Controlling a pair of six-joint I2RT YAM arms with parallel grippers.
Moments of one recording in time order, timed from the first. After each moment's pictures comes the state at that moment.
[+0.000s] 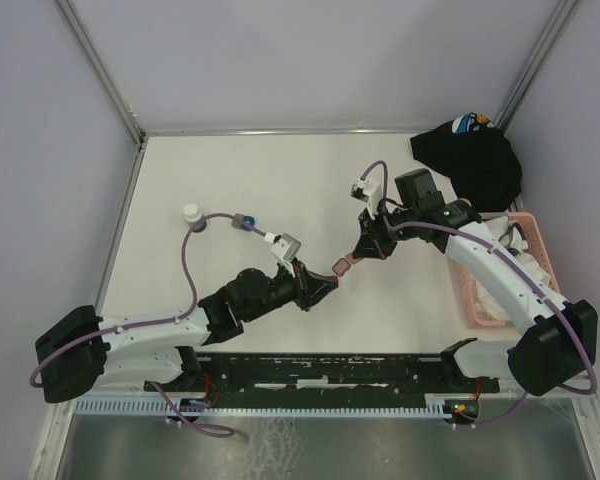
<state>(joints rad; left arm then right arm) -1.08 1.07 0.41 0.57 -0.07 -0.58 0.44 1.31 1.13 -0.72 -0.67 -0.22</state>
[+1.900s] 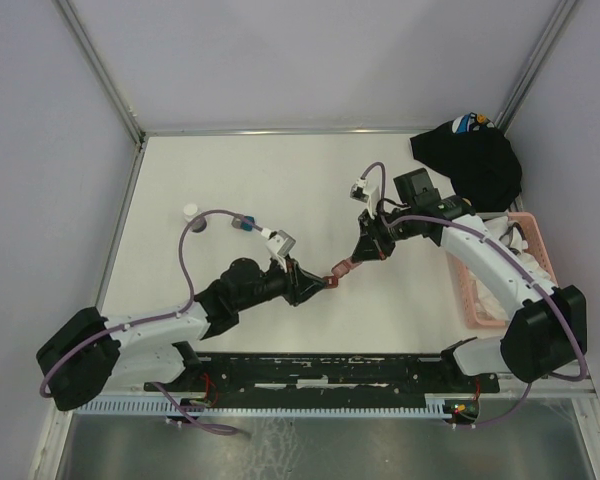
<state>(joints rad) -0.90 1.14 0.39 0.58 0.19 -0.52 0.40 1.37 1.13 -0.75 -0.78 -0.23</state>
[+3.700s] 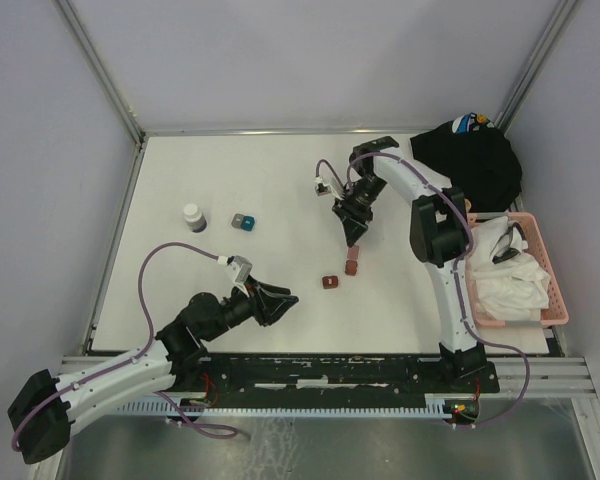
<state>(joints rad) -0.90 0.57 0.08 0.45 0.06 -0.53 0.37 2.41 2.13 -1.52 -0.67 -0.97</state>
